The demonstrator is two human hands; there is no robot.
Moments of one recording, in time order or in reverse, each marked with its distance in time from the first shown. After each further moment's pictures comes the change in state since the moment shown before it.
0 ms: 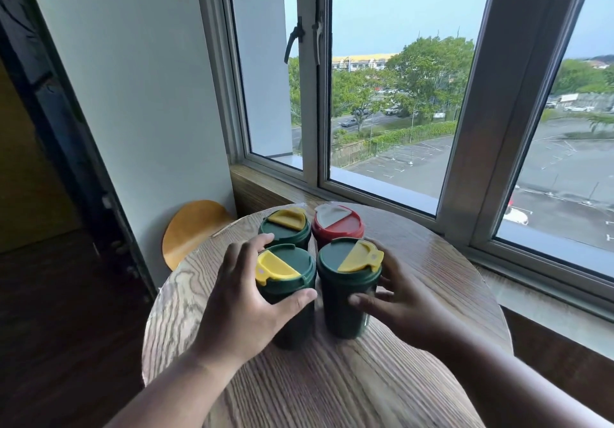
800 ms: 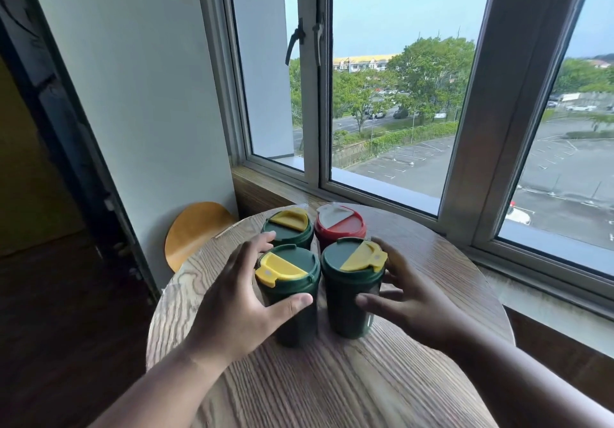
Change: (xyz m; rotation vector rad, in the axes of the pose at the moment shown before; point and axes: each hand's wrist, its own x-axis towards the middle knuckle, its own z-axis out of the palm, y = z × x) left_hand 0.002 -0.012 -0.010 -0.055 -0.089 -0.001; right_hand -0.003 -0.007 -0.009 -0.035 -0.025 0.008
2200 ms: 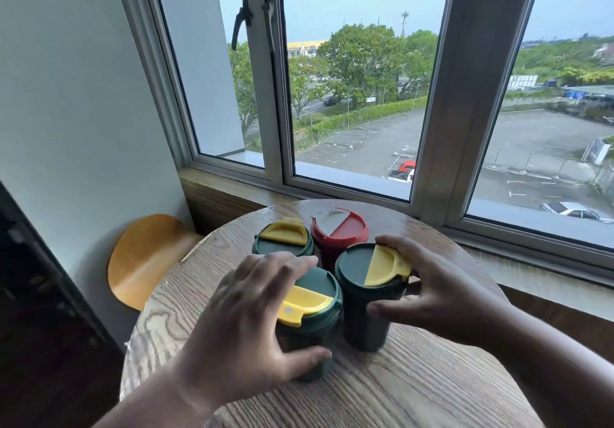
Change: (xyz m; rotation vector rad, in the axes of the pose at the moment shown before) left_hand 0.043 -0.016 -0.020 0.260 -0.306 0.460; right_hand 0.007 -0.044 0.008 -0.377 0.154 0.186
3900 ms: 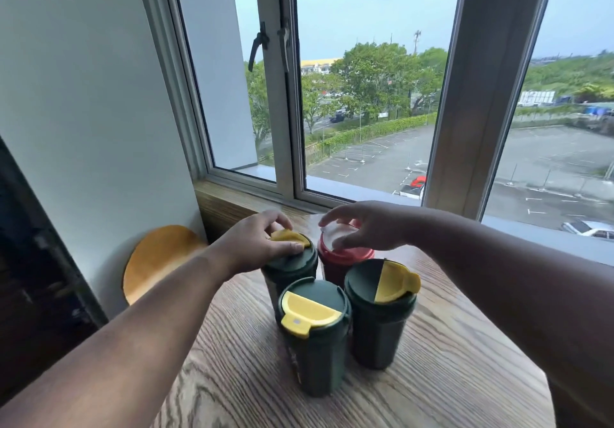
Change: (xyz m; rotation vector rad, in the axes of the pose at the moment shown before) left_hand 0.099 -0.083 0.002 -0.493 -0.241 -0.495; right_hand 0.161 0.004 -0.018 -0.499 -0.202 -0.123
